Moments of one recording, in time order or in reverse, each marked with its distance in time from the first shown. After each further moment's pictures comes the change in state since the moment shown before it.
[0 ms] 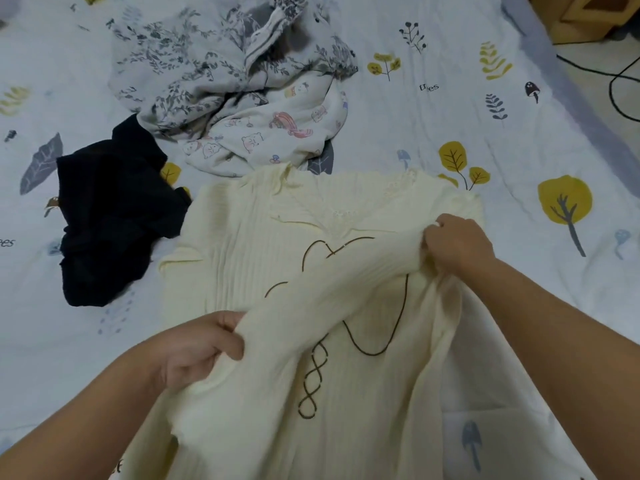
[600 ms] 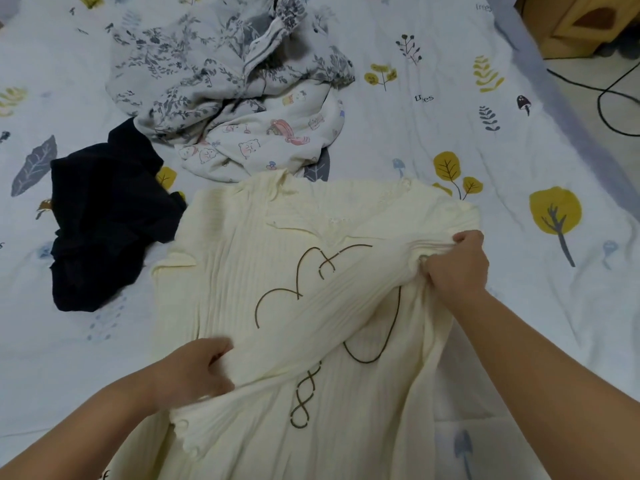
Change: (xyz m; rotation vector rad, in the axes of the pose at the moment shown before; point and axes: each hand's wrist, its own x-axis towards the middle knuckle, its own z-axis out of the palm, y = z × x) left_hand -0.002 -0.023 0.001 0.926 0.361 0.090; right_hand -0.025 0.005 0.007 0.458 0.171 0.210
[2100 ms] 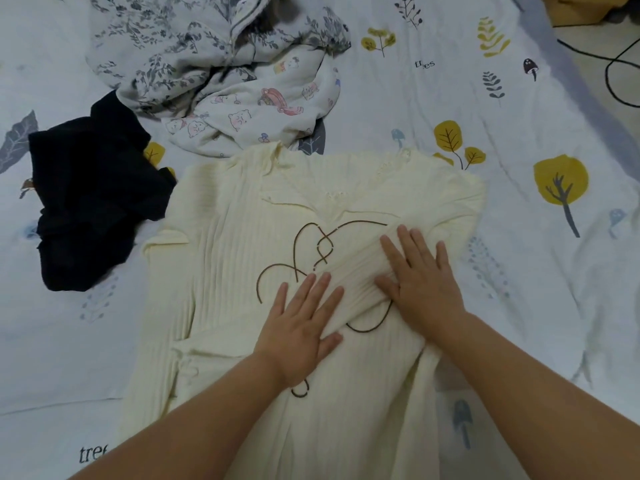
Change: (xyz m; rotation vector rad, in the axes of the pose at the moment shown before) left_hand 0.064 0.057 0.091 0.640 0.417 0.402; right_hand -0.019 0.063 0.036 -0.862 -0.242 -0.720
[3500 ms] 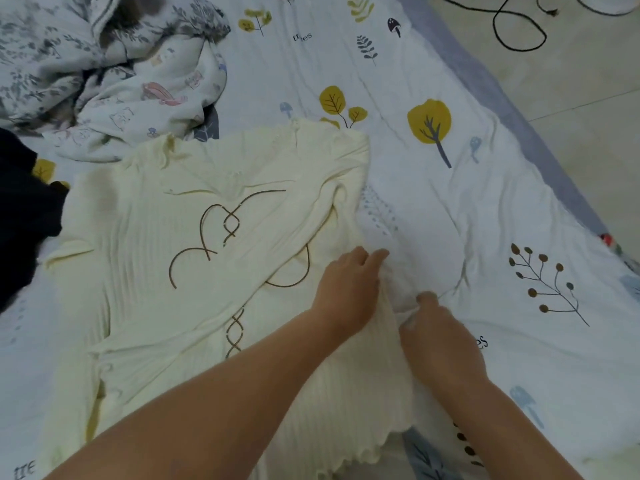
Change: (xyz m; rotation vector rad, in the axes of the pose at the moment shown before) left_hand 0.048 0.173 -0.040 -0.370 0.135 0.224; right_hand -0.179 0.028 -0.024 0.469 -0.108 0.665
